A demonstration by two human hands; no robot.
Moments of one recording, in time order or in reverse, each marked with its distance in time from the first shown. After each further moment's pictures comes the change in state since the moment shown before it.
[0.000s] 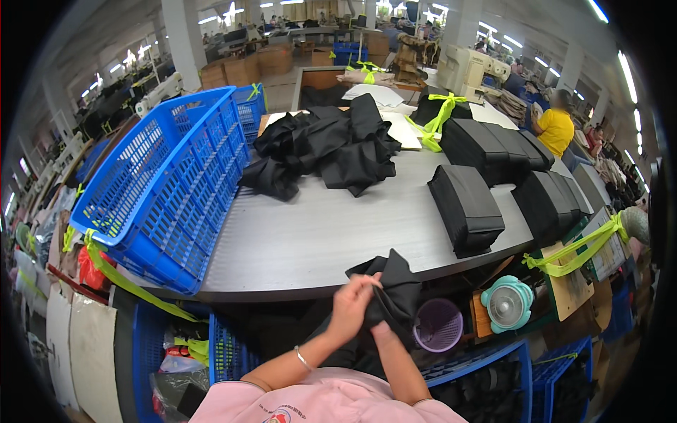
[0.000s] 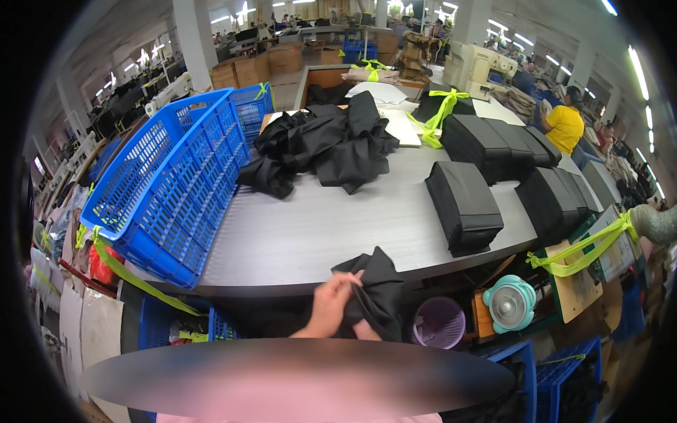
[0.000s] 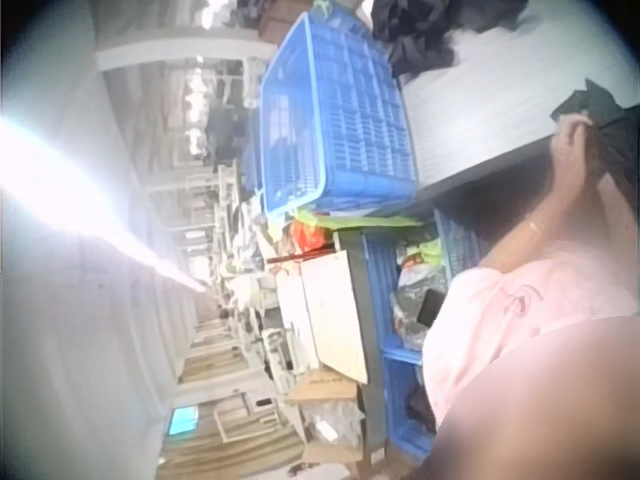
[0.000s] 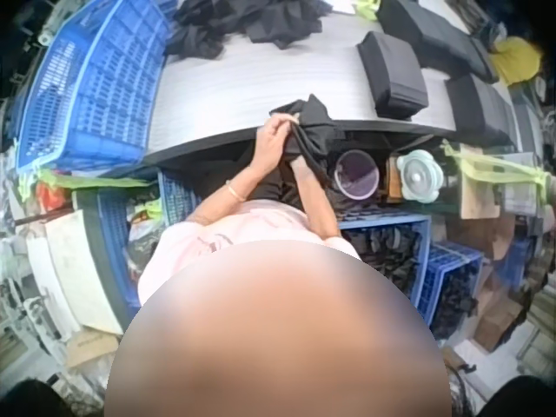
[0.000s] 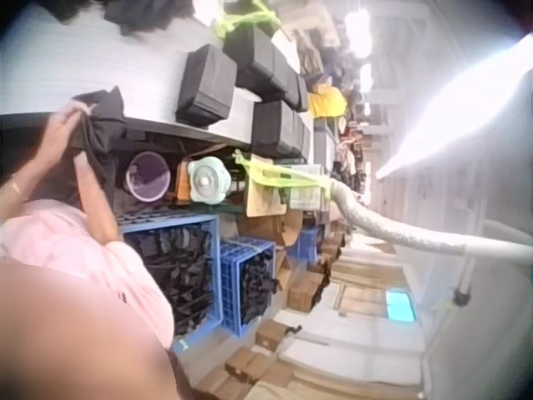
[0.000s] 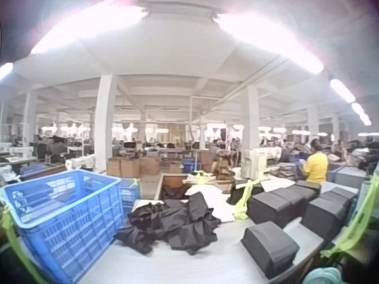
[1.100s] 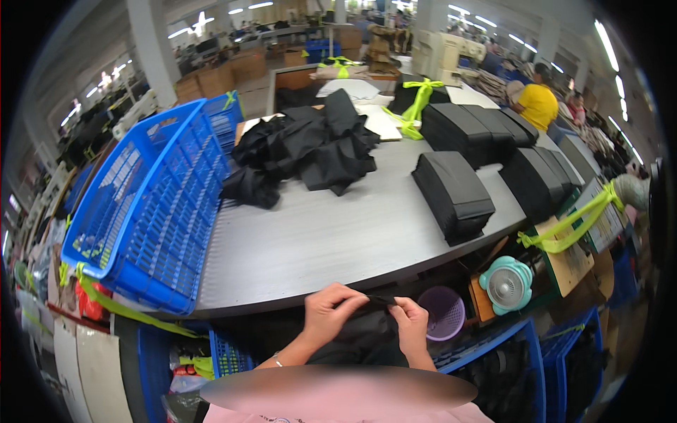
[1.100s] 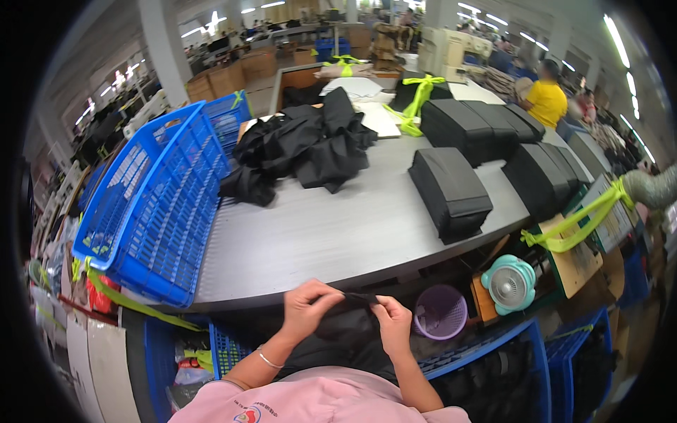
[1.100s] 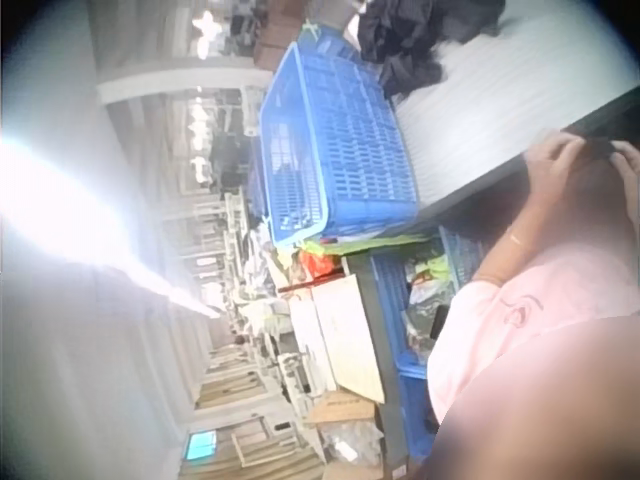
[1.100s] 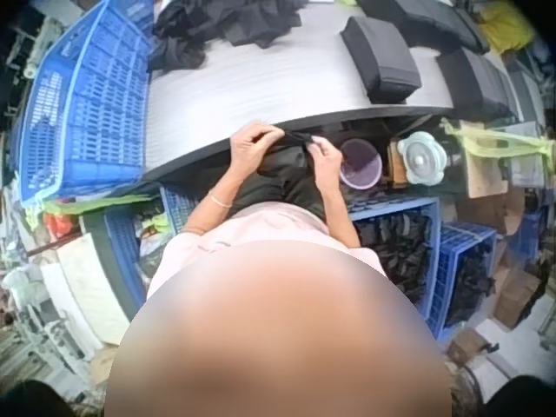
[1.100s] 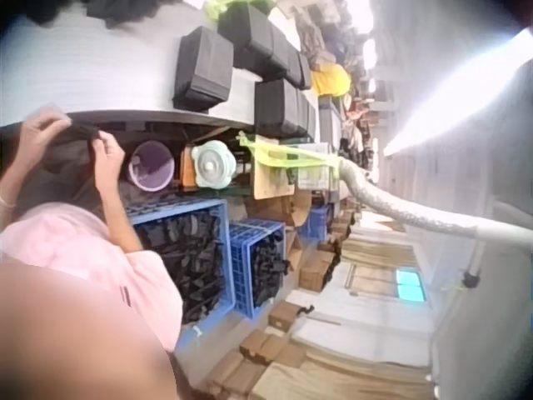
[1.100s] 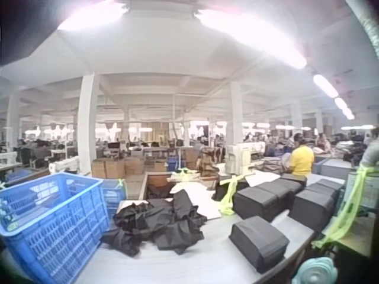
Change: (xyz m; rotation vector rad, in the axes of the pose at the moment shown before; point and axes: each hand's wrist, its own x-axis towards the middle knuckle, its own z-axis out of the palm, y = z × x) left_hand 0.004 0.028 -0.032 0.191 -0.087 0.203; right_hand -0.058 -0.091 0.030 -0.928 0.236 -0.030
